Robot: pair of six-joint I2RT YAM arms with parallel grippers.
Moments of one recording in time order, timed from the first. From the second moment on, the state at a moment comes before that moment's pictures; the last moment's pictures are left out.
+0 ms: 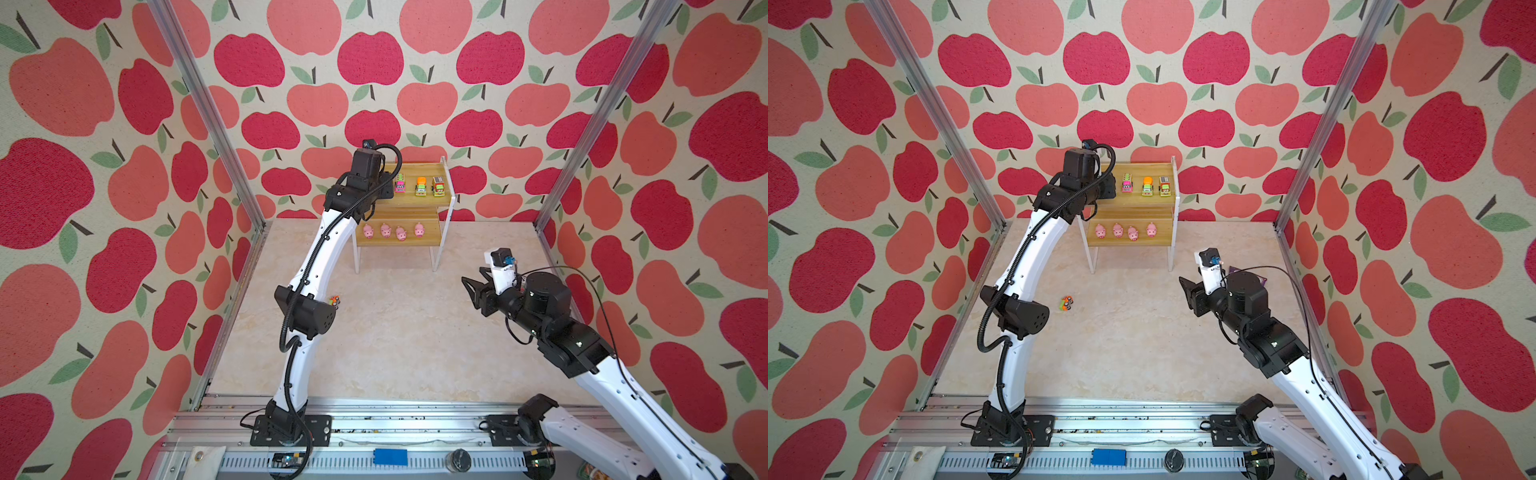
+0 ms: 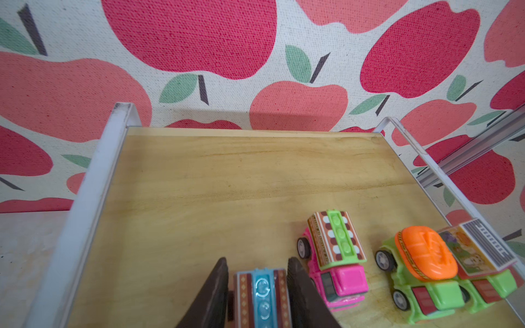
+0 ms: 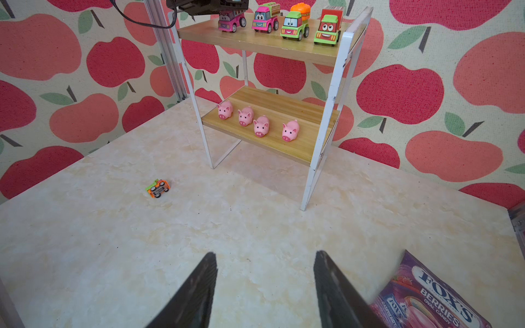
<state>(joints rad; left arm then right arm) -0.46 2.27 2.74 -0.87 -0.15 -0.28 0.63 0.82 0.92 -0.39 0.00 0.01</state>
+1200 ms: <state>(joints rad) -0.43 2.30 2.73 -0.76 -0.11 -0.37 0.63 0.86 0.89 -0.38 0.01 0.01</state>
